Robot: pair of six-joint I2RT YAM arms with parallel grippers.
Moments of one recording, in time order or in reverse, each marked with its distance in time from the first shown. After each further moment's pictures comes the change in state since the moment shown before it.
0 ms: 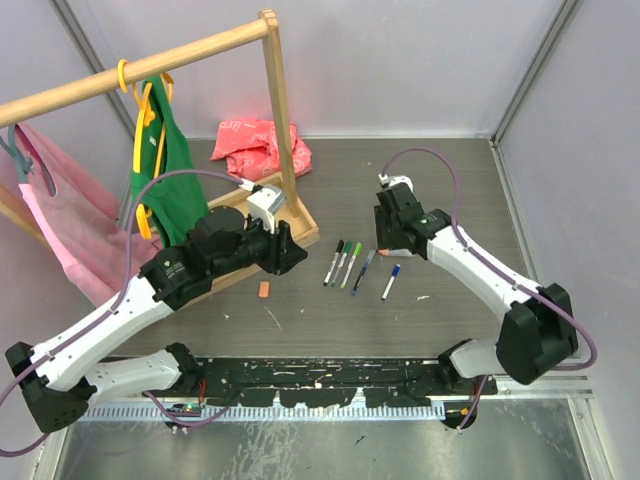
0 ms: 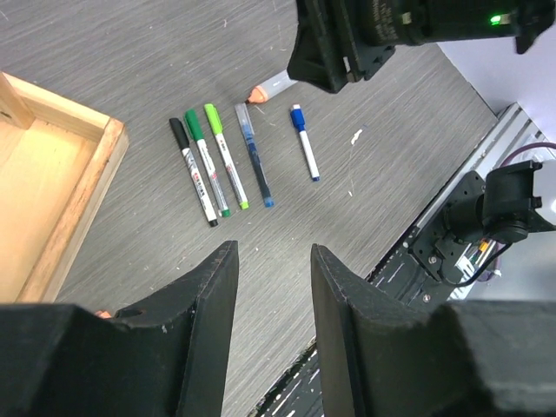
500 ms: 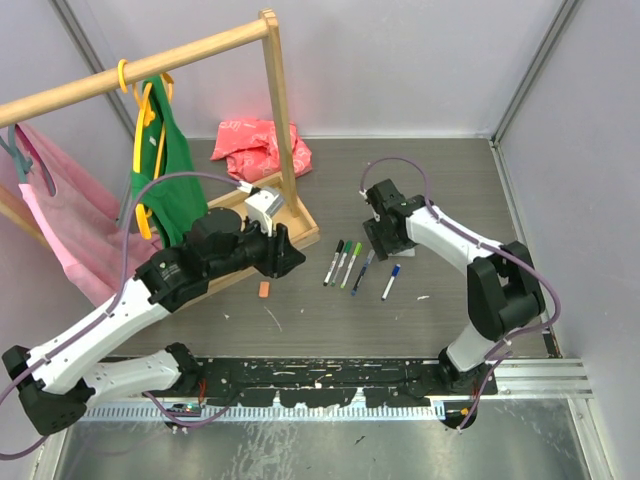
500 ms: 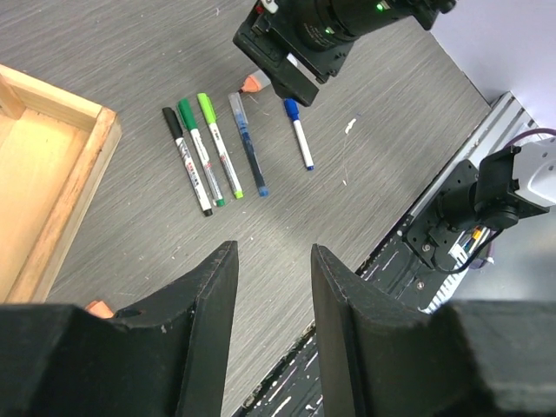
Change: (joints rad) left arm 0.000 -0.016 0.012 -0.038 0.020 0.000; right arm -0.031 0.271 0.096 -0.143 -0.019 -0.291
